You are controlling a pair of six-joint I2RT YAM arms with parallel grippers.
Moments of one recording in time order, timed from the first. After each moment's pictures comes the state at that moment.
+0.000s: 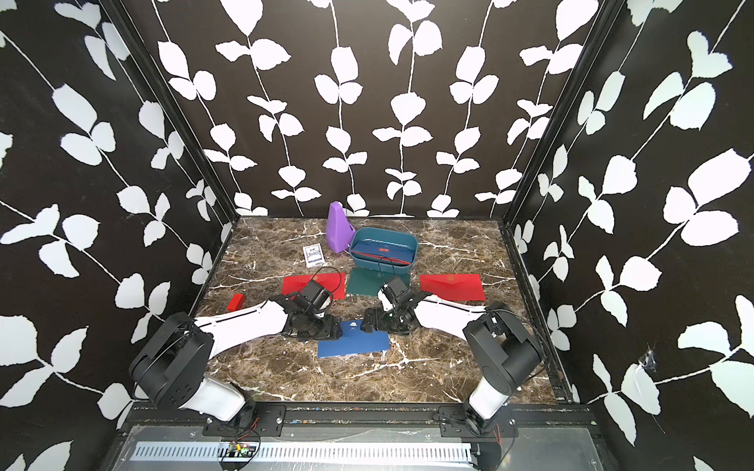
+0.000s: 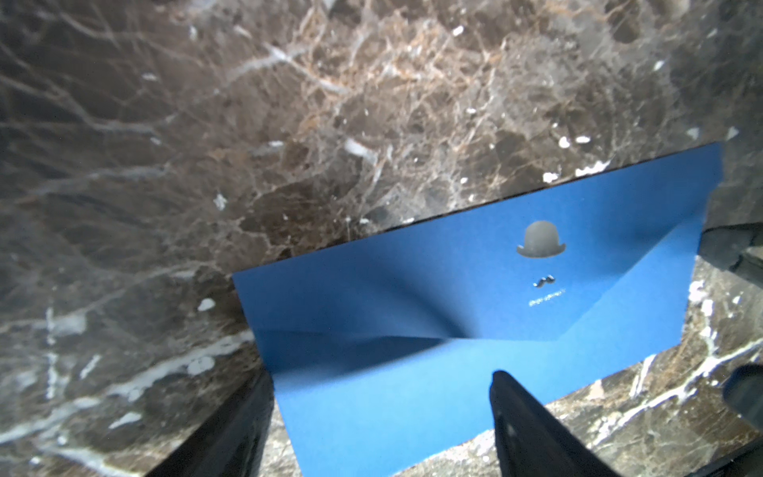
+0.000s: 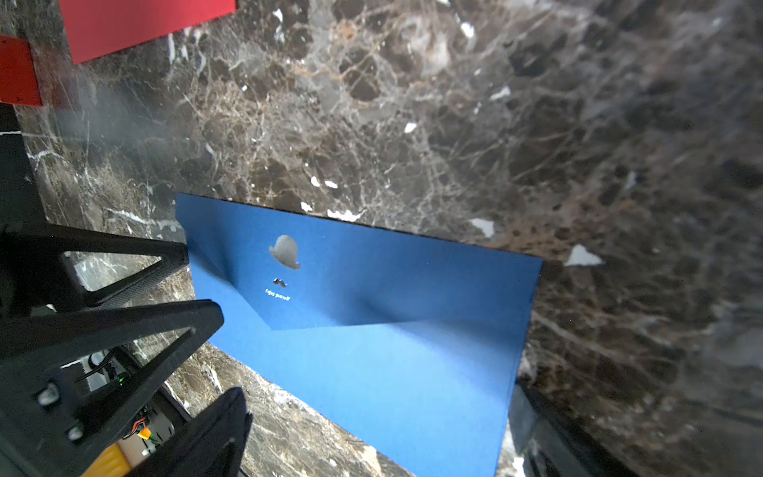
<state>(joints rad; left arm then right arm) -0.67 1.52 0.77 -0.52 0.16 -0.59 0.70 1.65 0.89 -0.35 -0.36 0.64</state>
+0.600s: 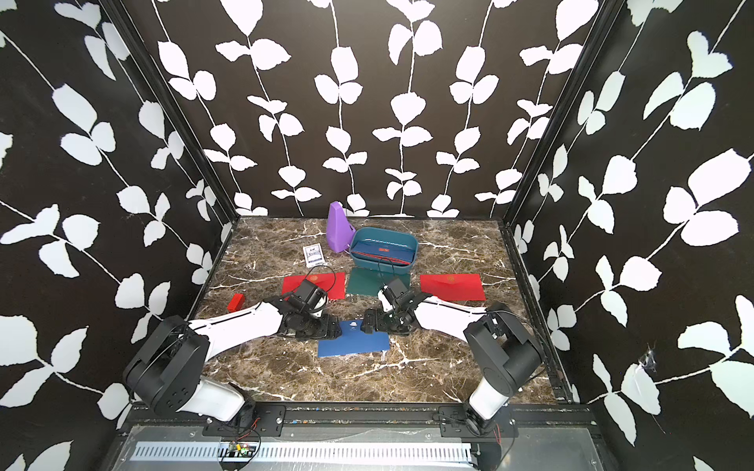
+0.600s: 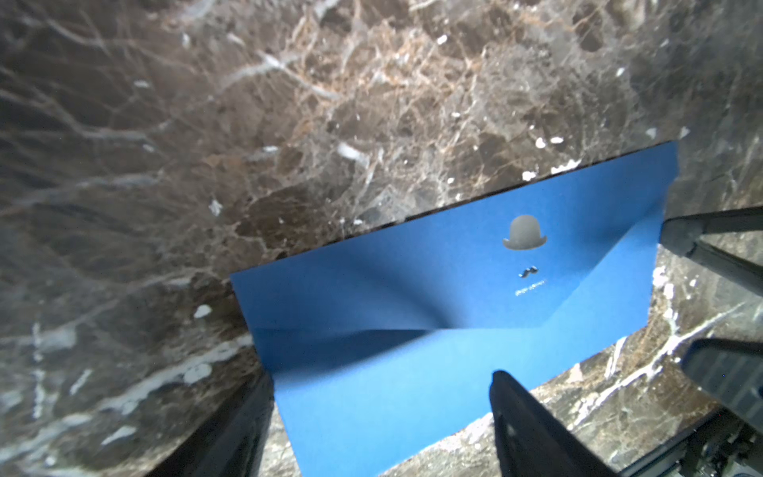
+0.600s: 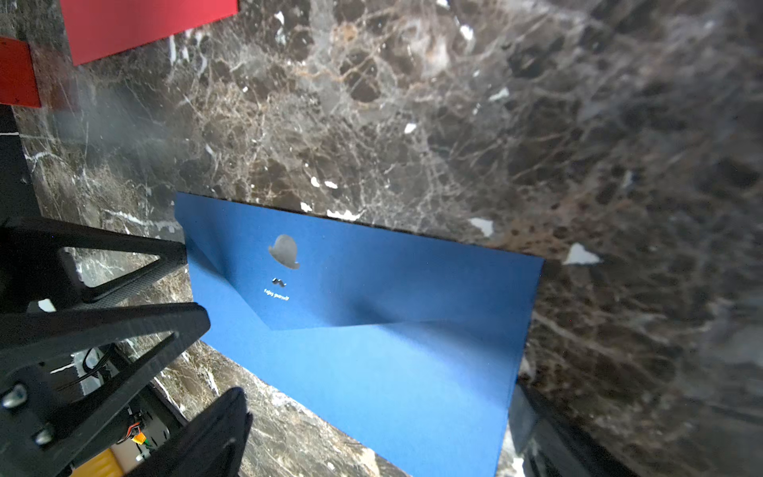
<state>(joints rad) -0.62 1.50 0.73 -0.47 0.24 -0.55 0.71 1.64 0.87 -0.34 -0.35 0.65</state>
